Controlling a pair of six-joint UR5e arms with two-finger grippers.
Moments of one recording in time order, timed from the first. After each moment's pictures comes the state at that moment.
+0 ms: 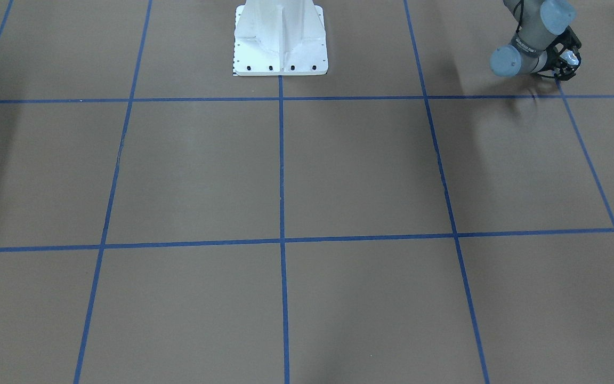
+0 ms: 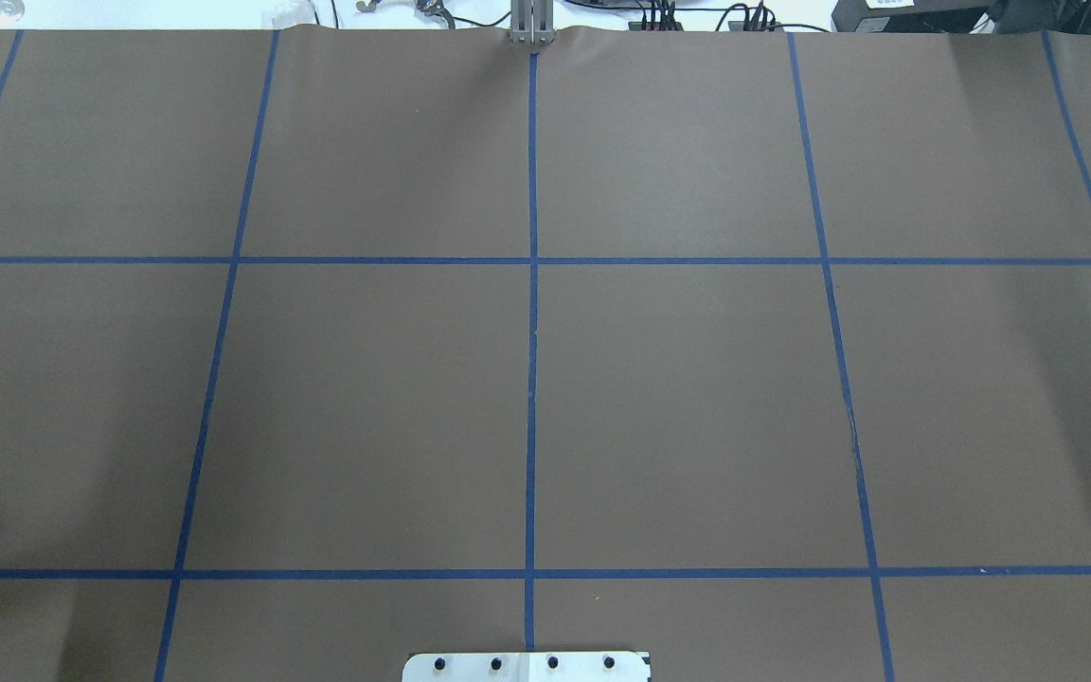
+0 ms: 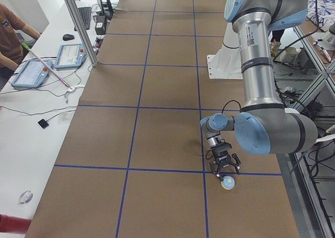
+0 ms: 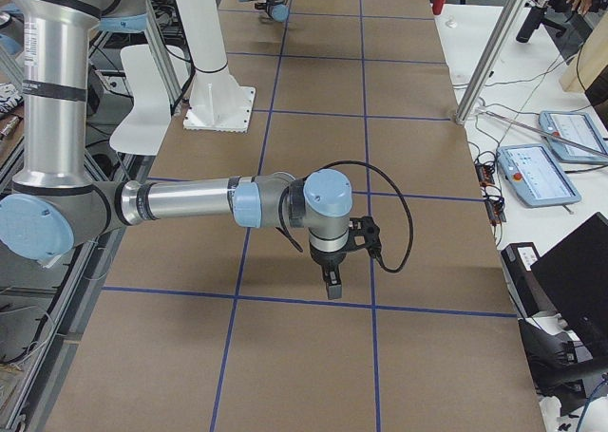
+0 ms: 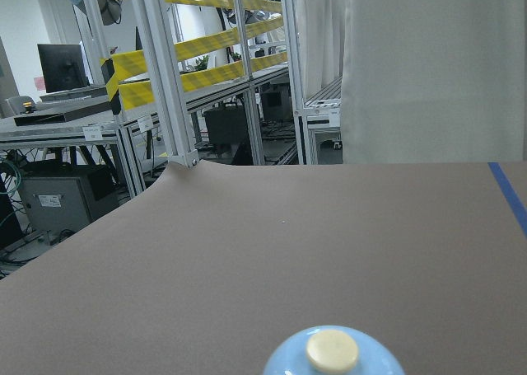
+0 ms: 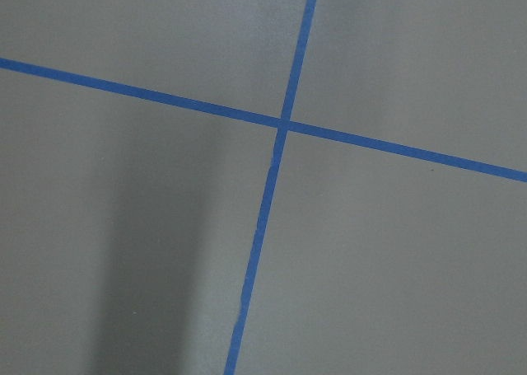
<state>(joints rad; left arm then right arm) -0.17 -1.22 -1.78 -1.23 -1.87 -2.98 1.61 -1.69 1.81 -1.64 2.27 -0.19</state>
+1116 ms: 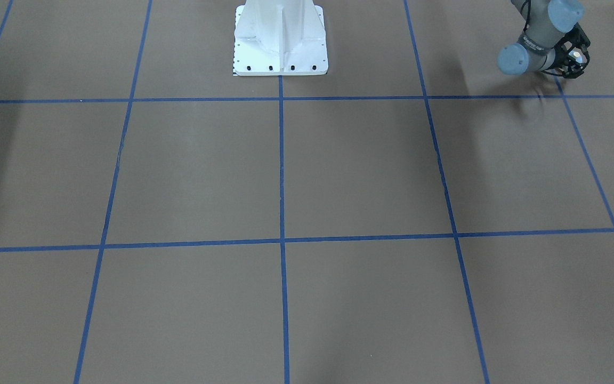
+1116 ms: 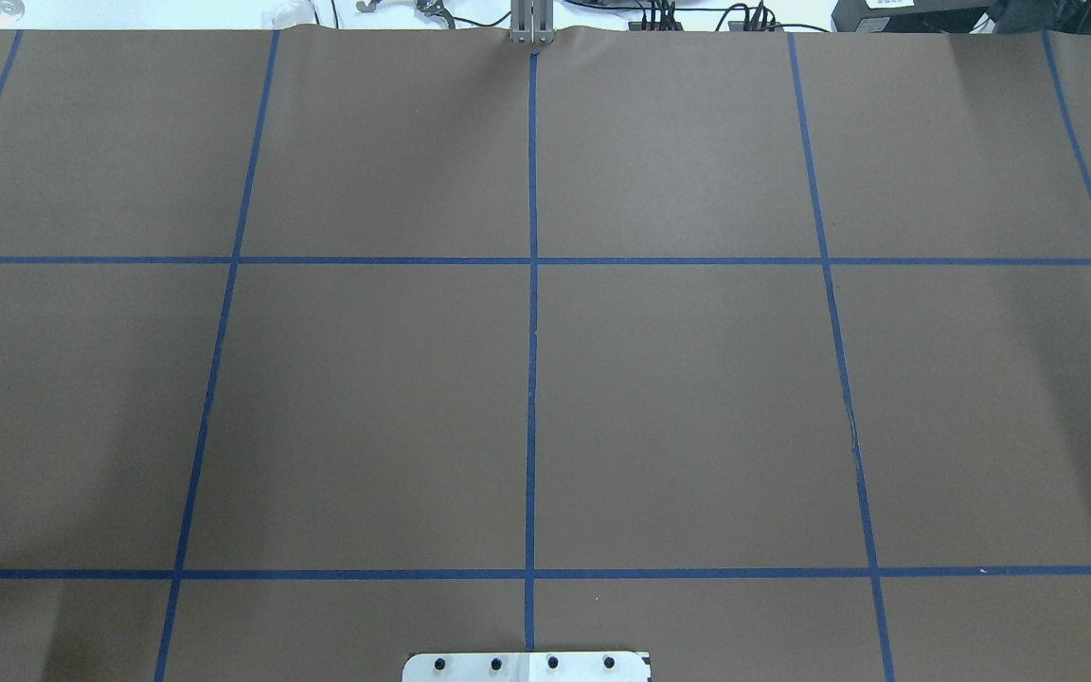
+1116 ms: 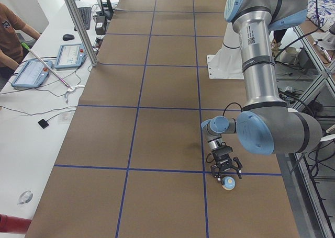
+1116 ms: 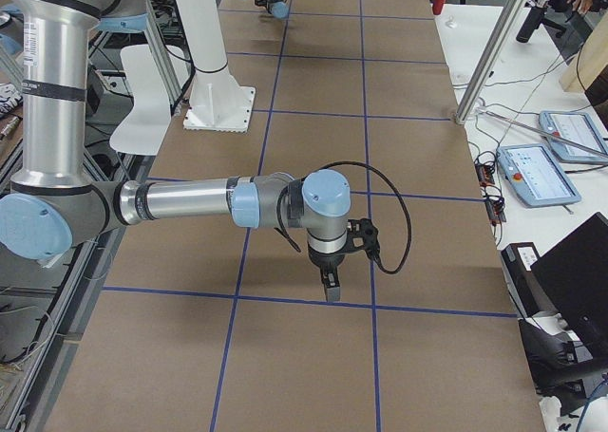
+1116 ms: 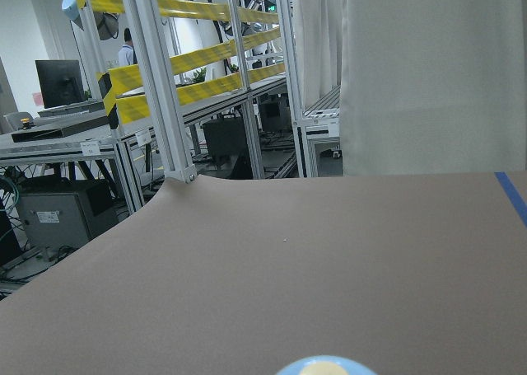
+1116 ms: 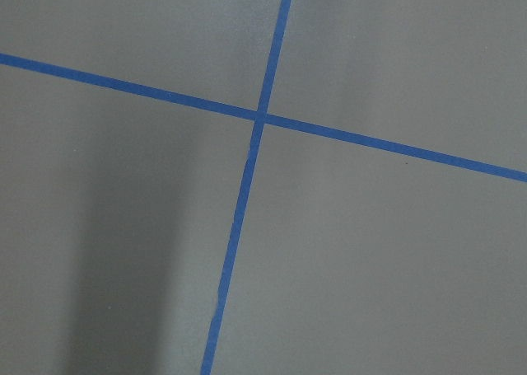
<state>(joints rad) -0.17 -1.19 -1.77 -1.25 -1.87 -2.95 1.61 -1.69 1.82 -1.64 2.26 -0.19</state>
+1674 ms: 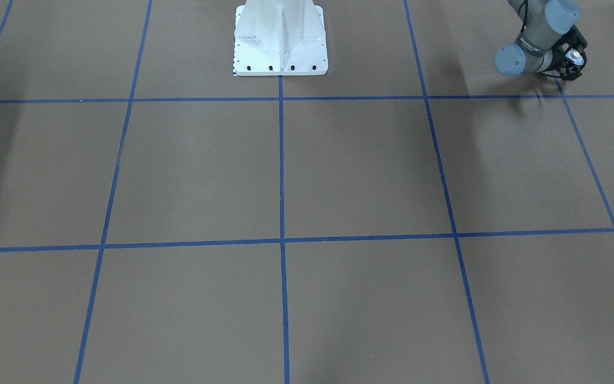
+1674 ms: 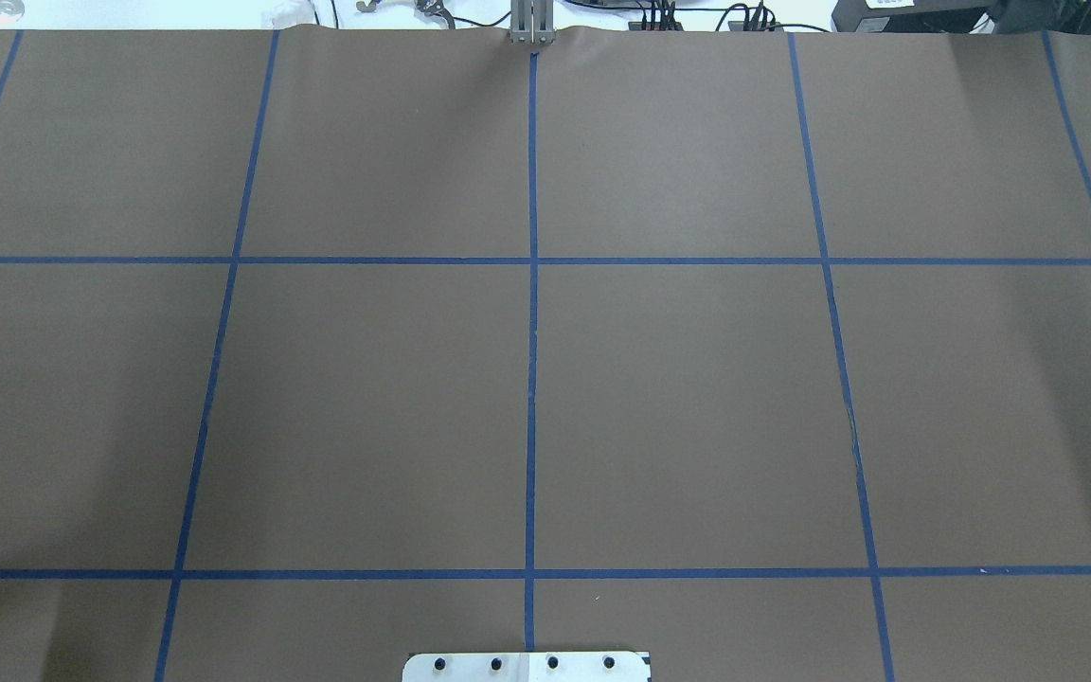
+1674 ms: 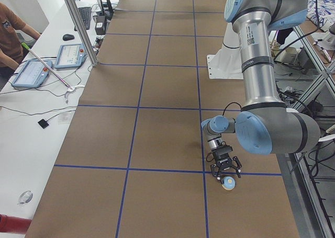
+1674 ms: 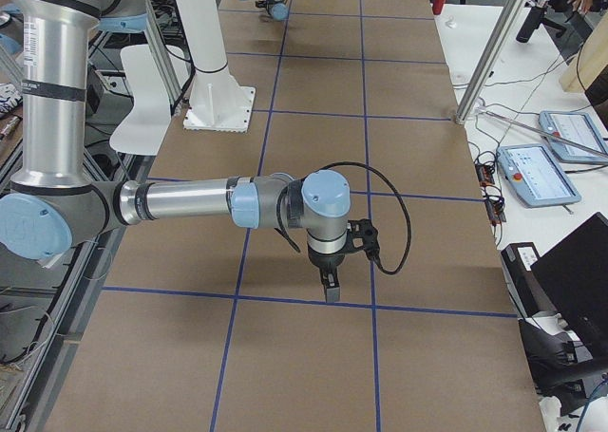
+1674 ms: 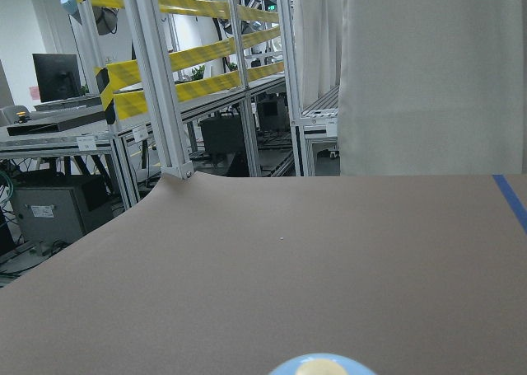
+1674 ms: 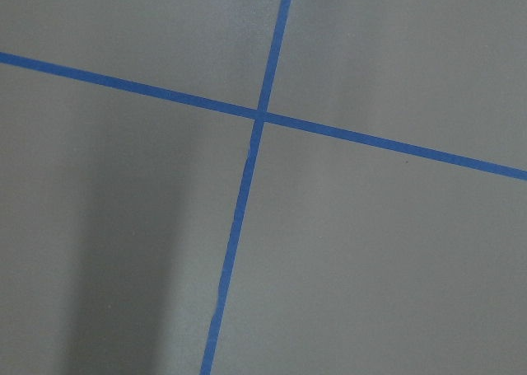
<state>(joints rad) -0.16 -1.20 -1.76 -1.26 -1.84 -2.98 1.61 -1.69 1.82 -1.64 2.26 -0.19</state>
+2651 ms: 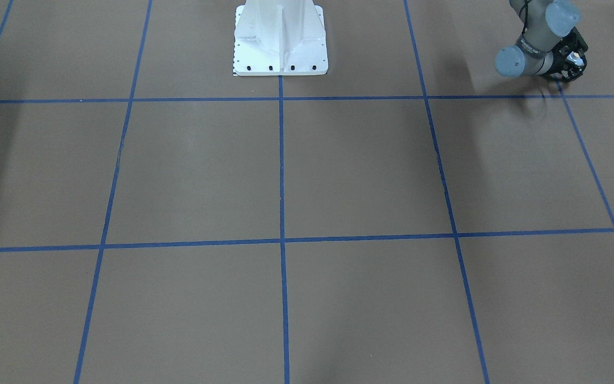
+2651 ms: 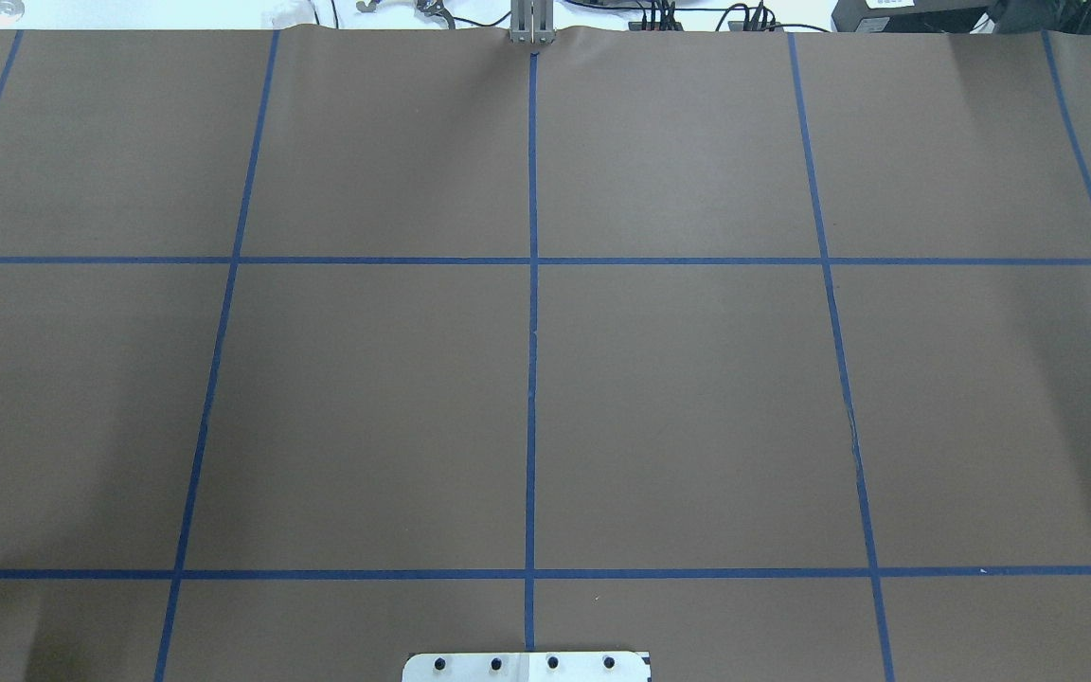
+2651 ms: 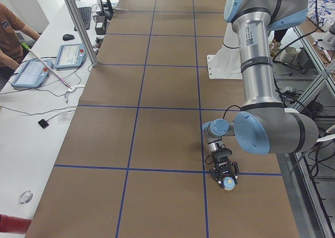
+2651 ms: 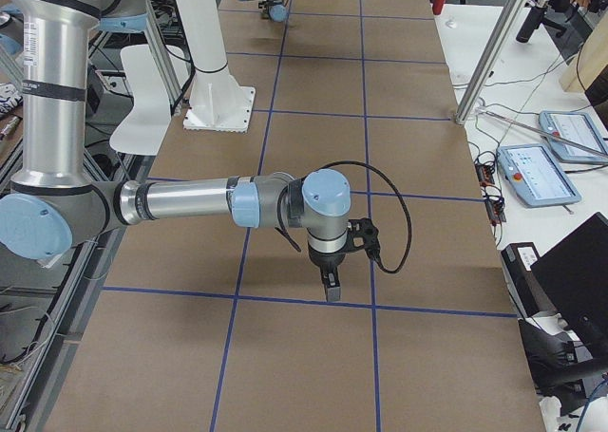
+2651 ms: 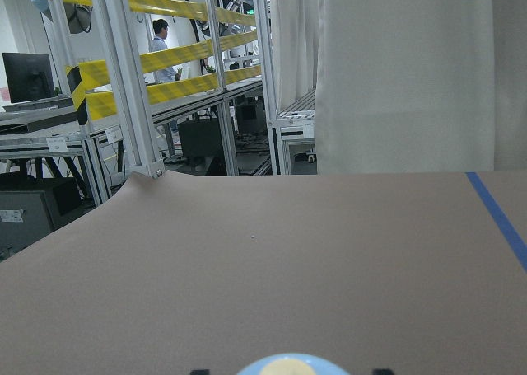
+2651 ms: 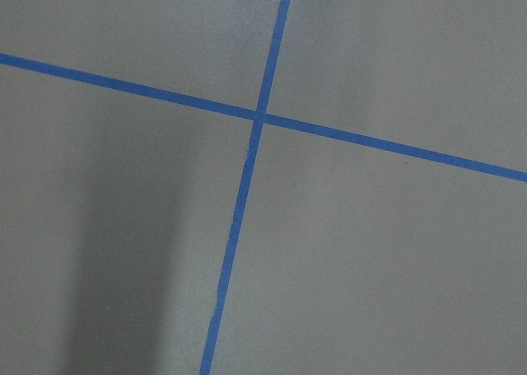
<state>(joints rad) -0.14 -1.20 -1.73 -1.29 -1.81 -2.99 1.61 -1.69 1.82 -1.64 2.26 -0.19</state>
